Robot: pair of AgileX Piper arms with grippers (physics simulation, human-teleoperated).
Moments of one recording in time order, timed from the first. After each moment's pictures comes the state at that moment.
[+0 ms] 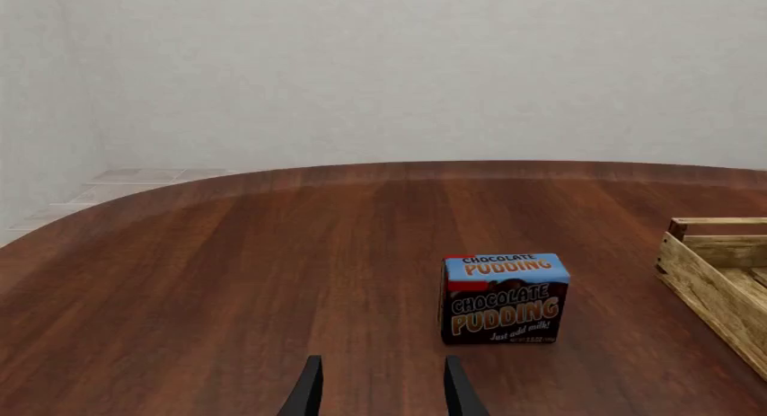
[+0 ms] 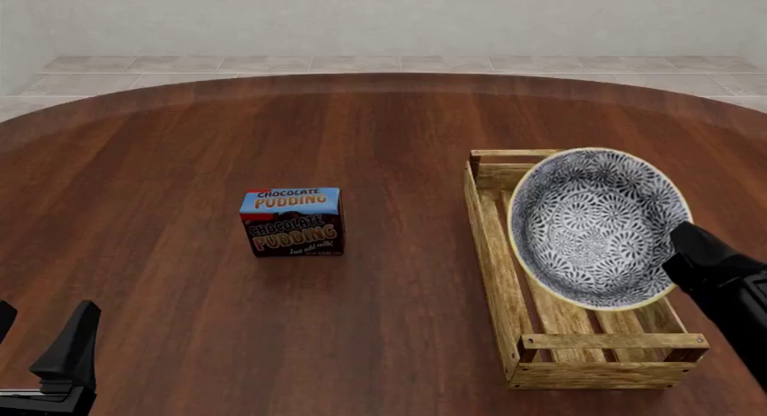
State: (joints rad) left arm 0.00 0.00 0.00 0.00 0.00; right arm -0.03 0.68 -0.22 -0.28 0.45
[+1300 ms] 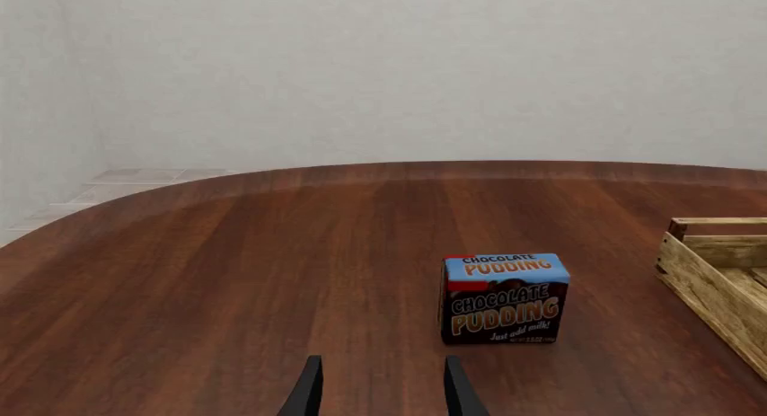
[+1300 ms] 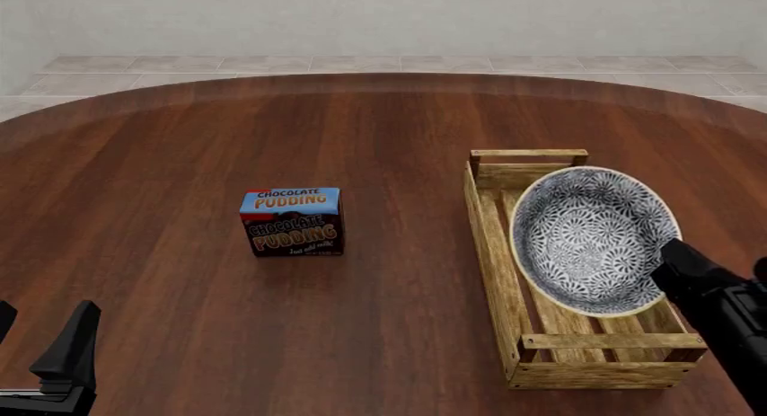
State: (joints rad) left arm 0.00 0.00 0.00 0.00 0.00; right arm -0.07 0.83 -0.14 -0.46 0.49
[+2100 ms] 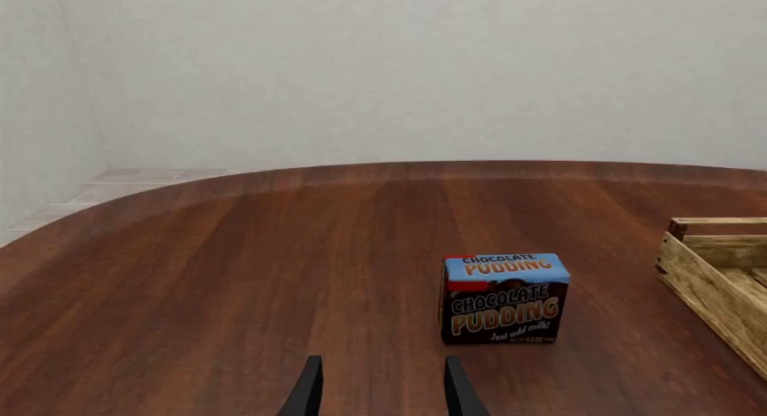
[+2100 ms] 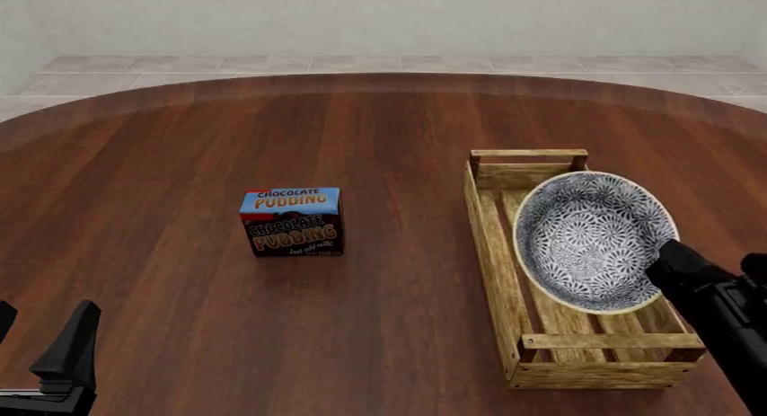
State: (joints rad) left arm 0.00 0.00 0.00 0.00 0.00; right arm -0.10 0.95 -0.14 -0.55 0.46
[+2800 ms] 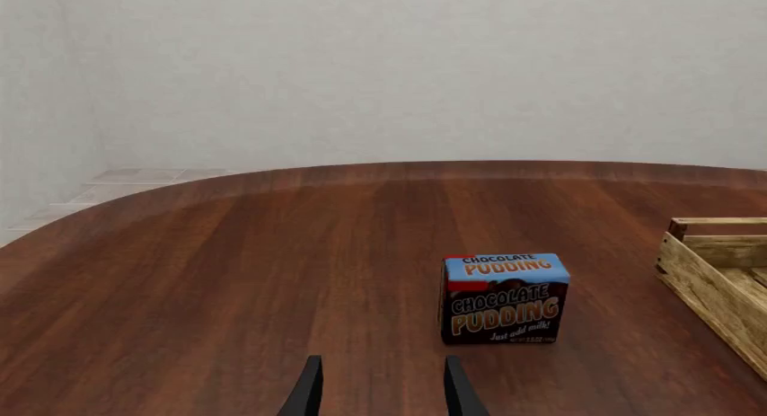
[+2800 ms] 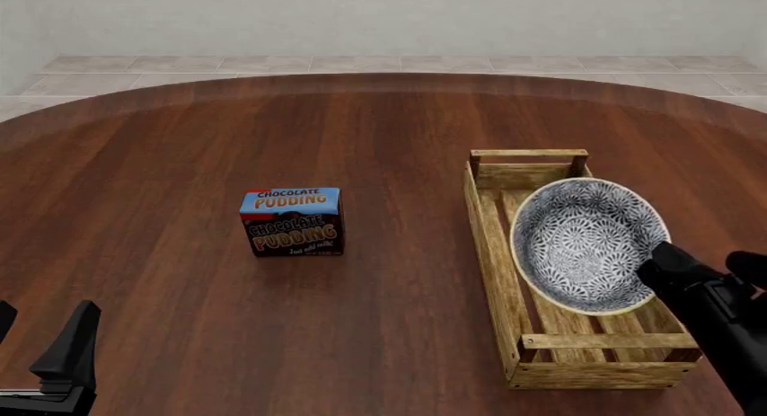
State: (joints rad) left arm 0.00 0.00 0.00 0.00 0.00; right arm -0.11 1.05 -0.15 -0.61 0.43
